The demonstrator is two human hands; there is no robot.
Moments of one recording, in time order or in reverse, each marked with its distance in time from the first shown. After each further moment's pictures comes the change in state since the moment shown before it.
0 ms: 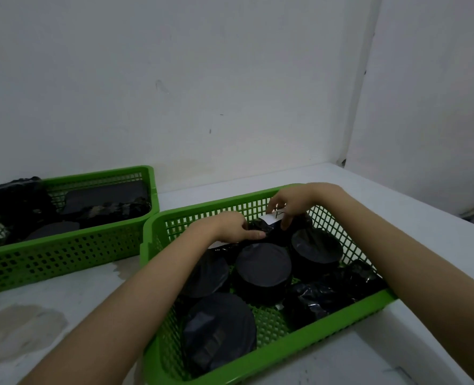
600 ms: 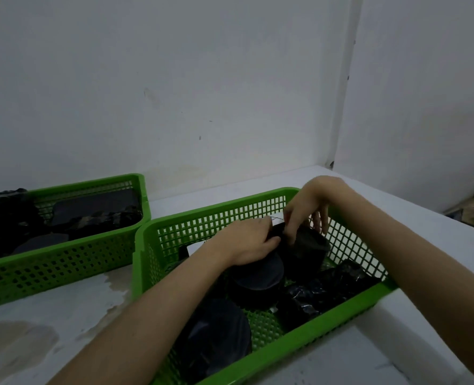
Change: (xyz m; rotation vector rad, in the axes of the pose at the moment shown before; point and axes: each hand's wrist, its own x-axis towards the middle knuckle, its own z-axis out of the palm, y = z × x) left_hand -0.023 0.041 0.016 0.109 0.297 0.285; right_hand -0.040 0.001 -0.013 0.097 -0.386 0.232
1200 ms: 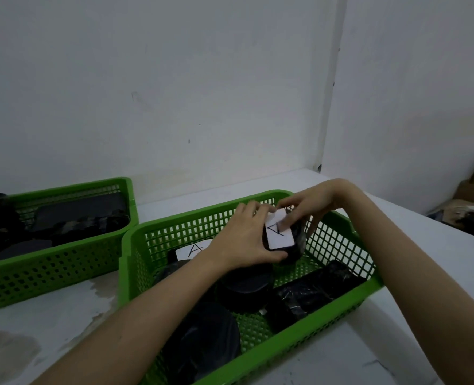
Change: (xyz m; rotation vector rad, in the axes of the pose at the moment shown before) left_hand 0.000 0.011 0.004 -0.161 0.206 0.053; right_hand 0.002 0.041 0.007 0.482 0.109 -0.245
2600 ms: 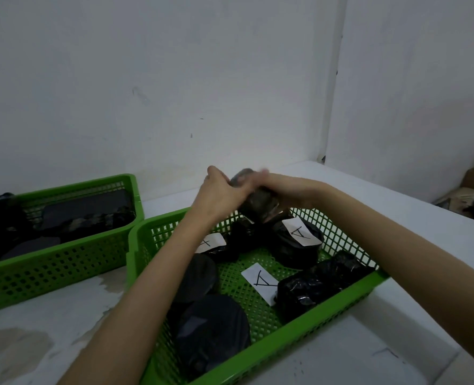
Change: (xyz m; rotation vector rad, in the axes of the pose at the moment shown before) left_hand 0.001 -0.005 -0.059 -0.485 0.219 -0.451; right_hand 0.005 -0.048 0.034 0.416 0.171 -0.352
